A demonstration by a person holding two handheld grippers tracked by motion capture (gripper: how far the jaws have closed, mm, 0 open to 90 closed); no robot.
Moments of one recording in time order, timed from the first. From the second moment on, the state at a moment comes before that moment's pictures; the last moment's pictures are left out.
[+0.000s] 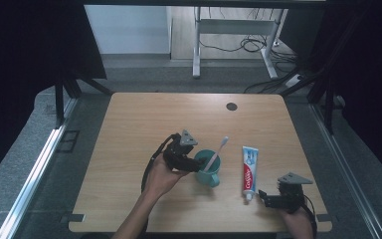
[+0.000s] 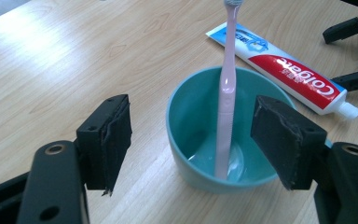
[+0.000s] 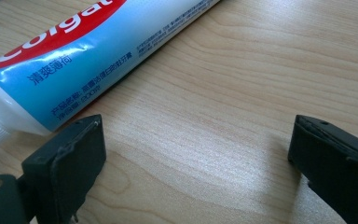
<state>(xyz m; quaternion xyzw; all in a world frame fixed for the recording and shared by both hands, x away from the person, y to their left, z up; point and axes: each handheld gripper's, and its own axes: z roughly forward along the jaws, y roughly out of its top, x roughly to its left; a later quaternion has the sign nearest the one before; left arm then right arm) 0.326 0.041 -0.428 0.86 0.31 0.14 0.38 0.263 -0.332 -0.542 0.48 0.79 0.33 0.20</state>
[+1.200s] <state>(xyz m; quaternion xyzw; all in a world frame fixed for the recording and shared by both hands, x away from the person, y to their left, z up) 0.299 0.096 -0.448 0.84 0.35 0.15 0.38 0.263 -0.332 -0.542 0.48 0.79 0.33 0.20</state>
